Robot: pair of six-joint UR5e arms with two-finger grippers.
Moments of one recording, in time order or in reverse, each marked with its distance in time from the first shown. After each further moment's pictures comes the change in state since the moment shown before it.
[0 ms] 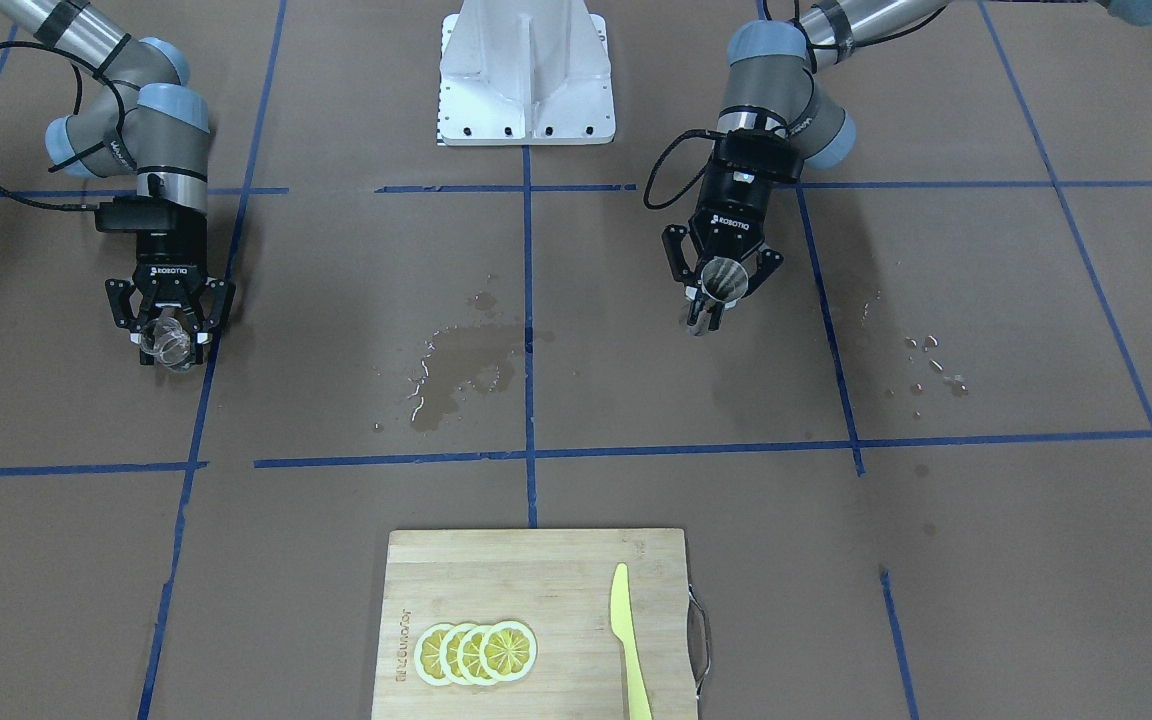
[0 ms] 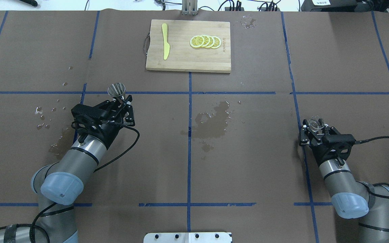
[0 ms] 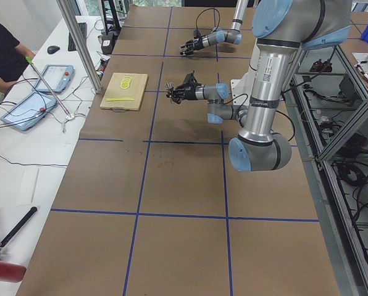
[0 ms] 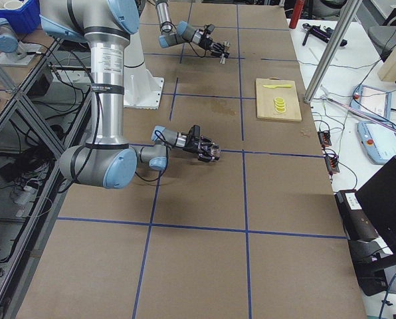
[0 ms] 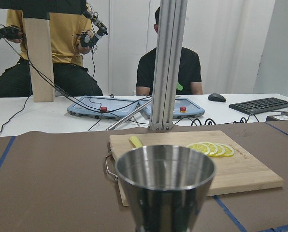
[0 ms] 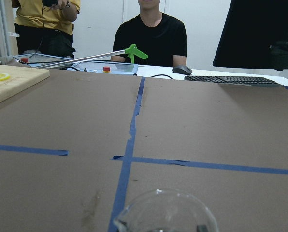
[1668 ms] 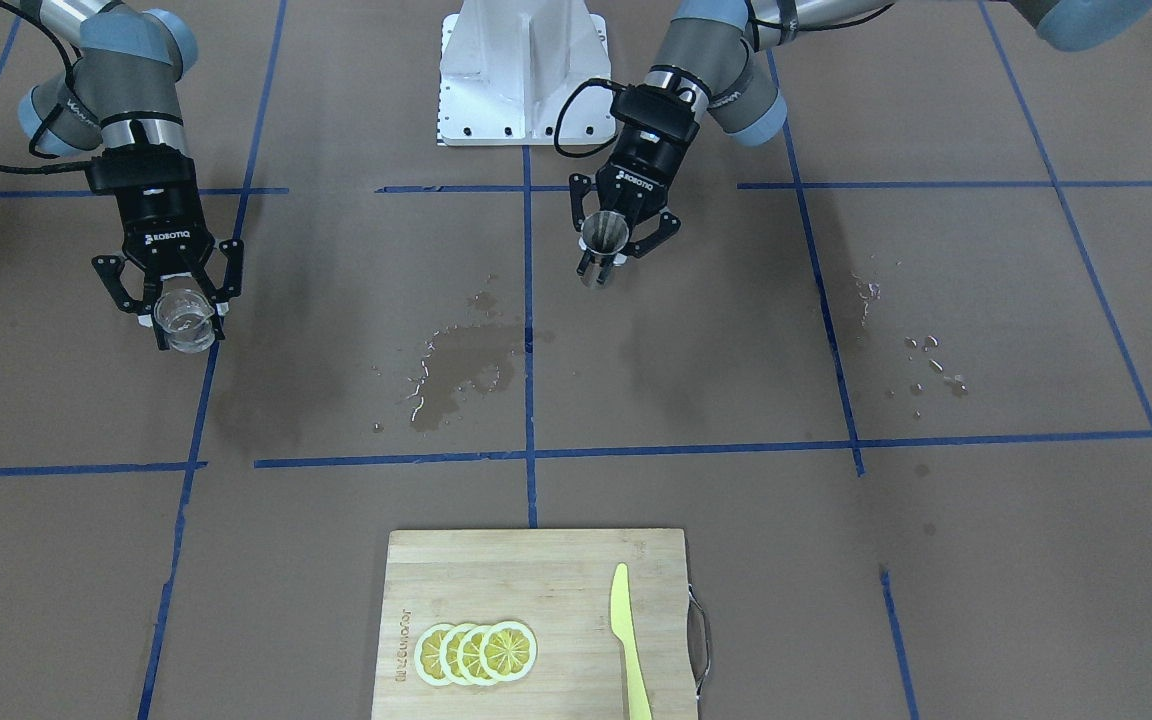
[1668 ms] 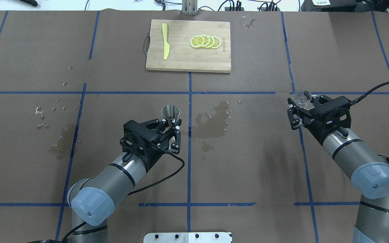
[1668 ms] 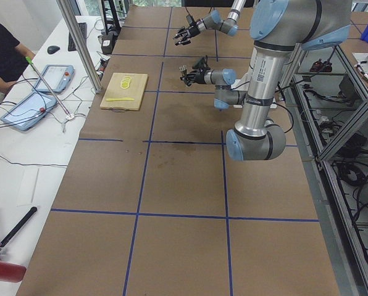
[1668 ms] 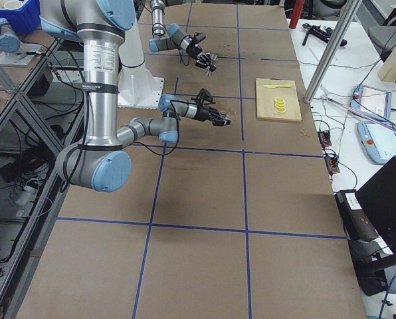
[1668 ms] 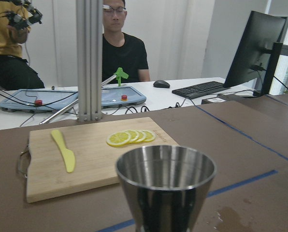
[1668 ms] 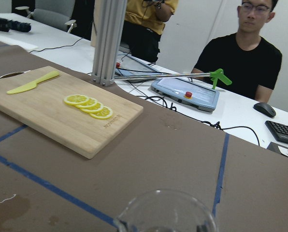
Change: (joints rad) left arm 0.104 -0.177 -0.006 0.008 -0.188 0.214; right arm 0.160 -0.006 0.386 -0.060 0.360 -0.594
